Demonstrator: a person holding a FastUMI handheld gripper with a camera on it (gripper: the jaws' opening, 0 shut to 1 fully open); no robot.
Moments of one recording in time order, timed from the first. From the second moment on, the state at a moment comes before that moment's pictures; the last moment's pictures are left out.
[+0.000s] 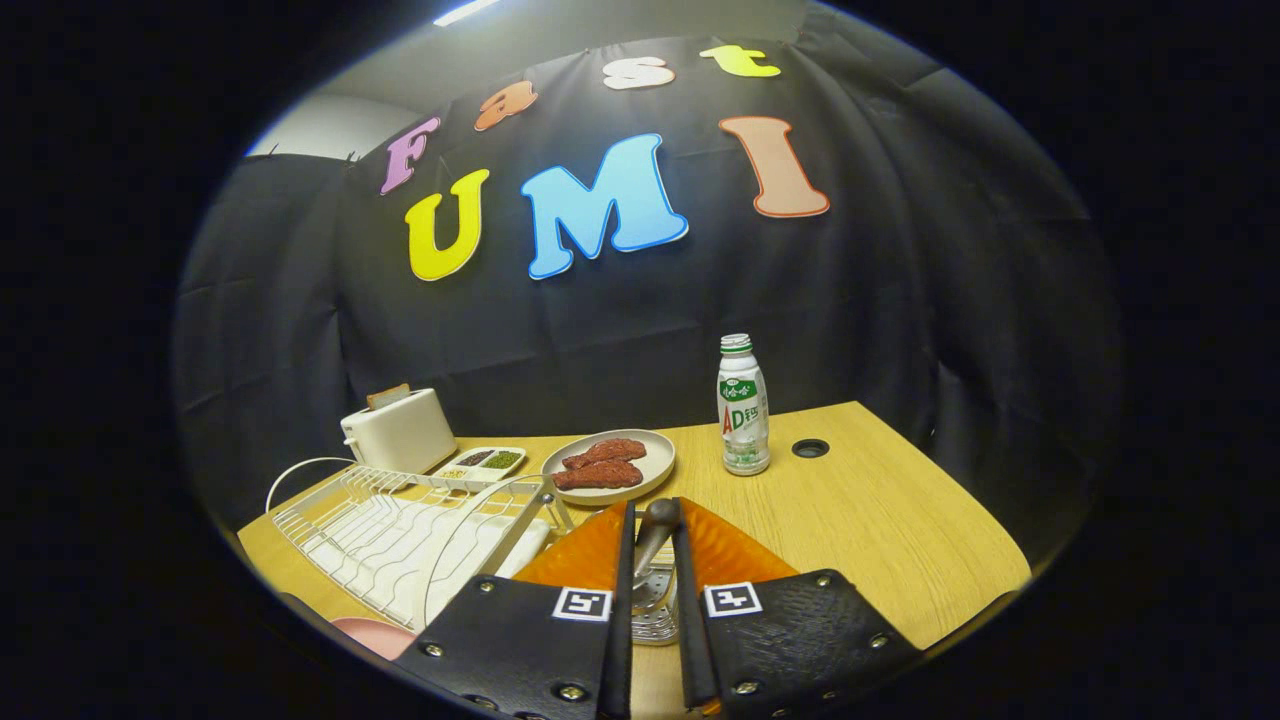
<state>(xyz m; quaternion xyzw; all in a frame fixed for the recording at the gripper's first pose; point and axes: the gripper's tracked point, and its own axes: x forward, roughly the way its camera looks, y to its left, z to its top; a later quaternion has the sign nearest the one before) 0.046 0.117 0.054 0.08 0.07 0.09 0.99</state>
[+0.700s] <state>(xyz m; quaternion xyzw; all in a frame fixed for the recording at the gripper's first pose) 0.048 0.124 0.067 0.08 0.11 0.08 0.99</state>
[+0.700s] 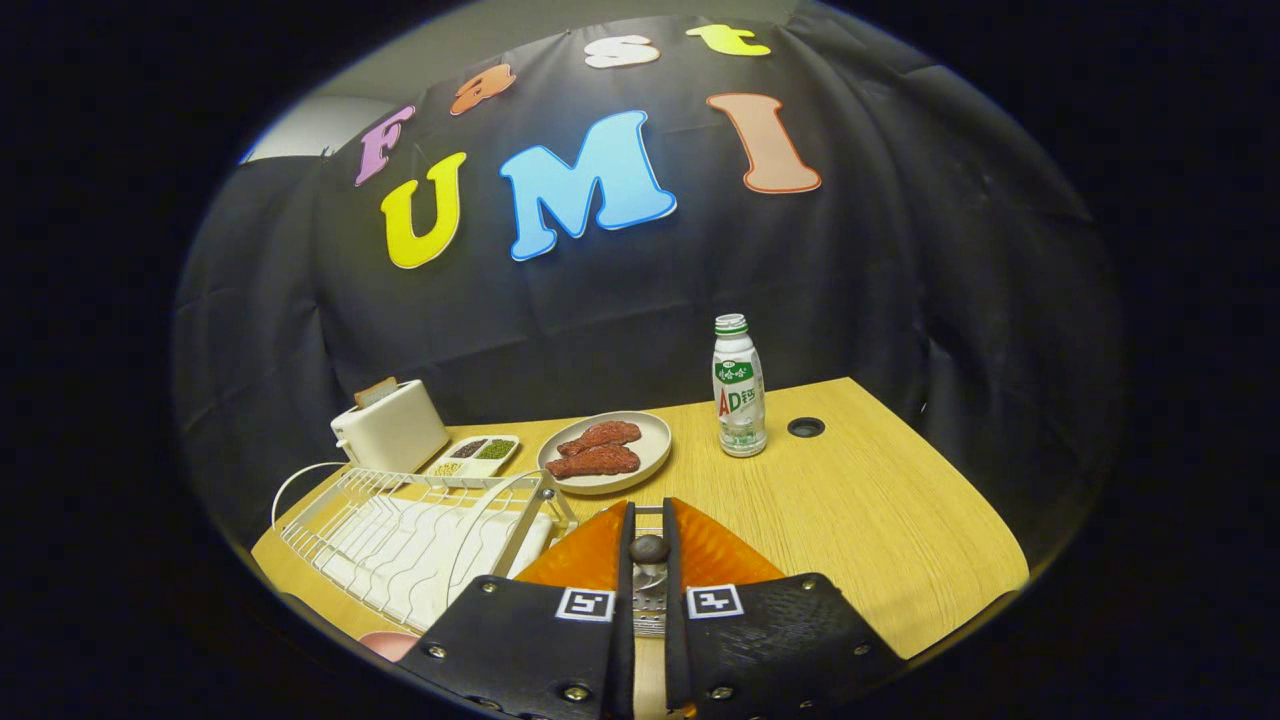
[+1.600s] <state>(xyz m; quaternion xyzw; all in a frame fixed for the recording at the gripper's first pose) 0.033 0.122 0.178 0.06 0.07 0.07 0.99</state>
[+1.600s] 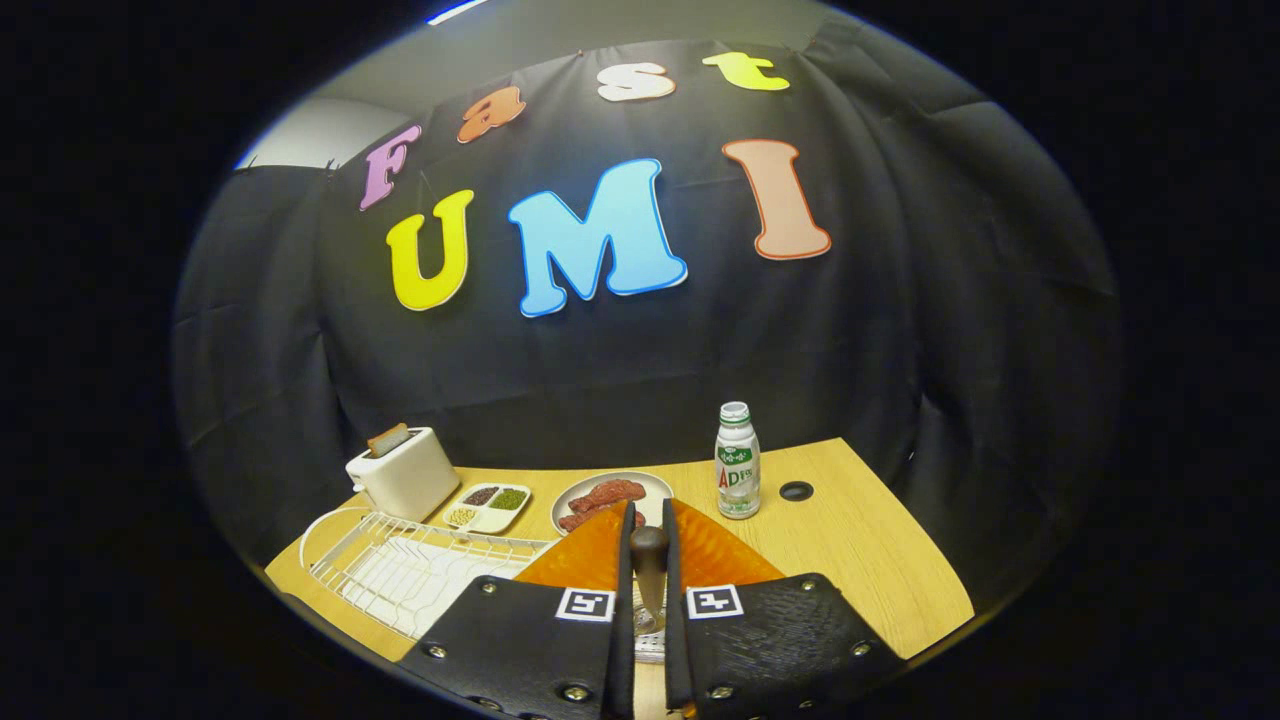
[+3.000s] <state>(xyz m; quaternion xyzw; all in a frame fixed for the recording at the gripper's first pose) -0.124 0.301 0.093 0.01 0.16 0.24 0.96</state>
